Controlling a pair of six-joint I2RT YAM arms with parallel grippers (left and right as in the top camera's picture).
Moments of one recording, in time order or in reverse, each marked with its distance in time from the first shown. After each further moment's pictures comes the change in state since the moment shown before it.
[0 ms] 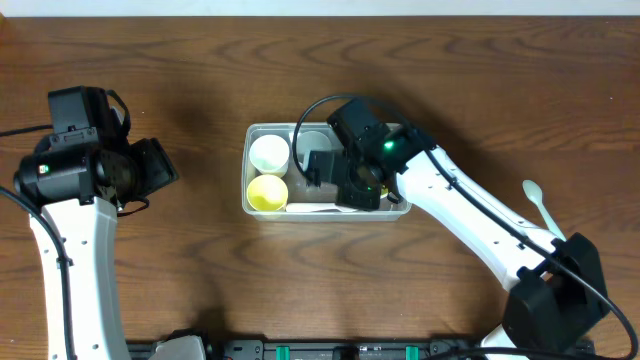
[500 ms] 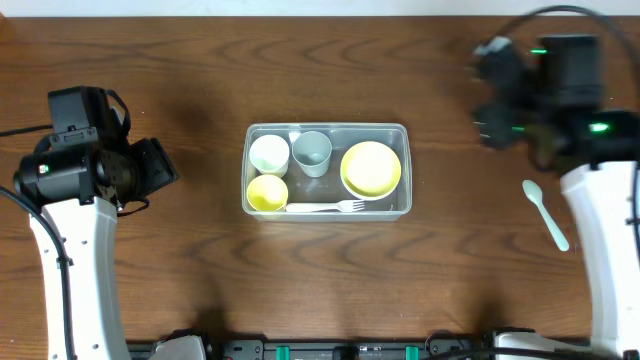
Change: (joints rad) left arm 0.000 0.000 0.000 0.000 0.000 0.000; right arm -0.678 -0.286 0.095 -0.075 0.045 0.216
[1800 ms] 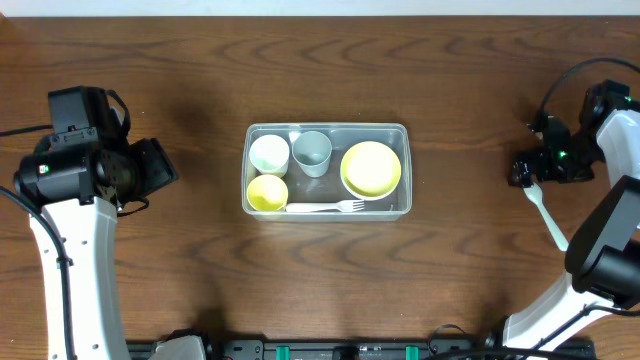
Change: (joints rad) left arm 0.000 0.000 0.000 0.000 -0.005 0.000; right arm -0.377 0.500 -0.051 -0.097 -0.082 -0.030
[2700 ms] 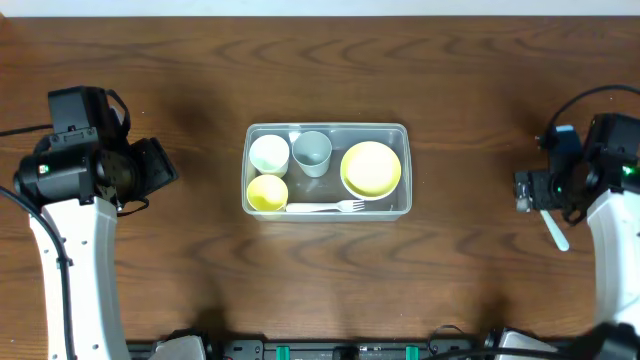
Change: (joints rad) left arm 0.000 0.000 0.000 0.002 0.000 0.000; right arm 0.058 -0.554 -0.396 0.245 0.093 0.103
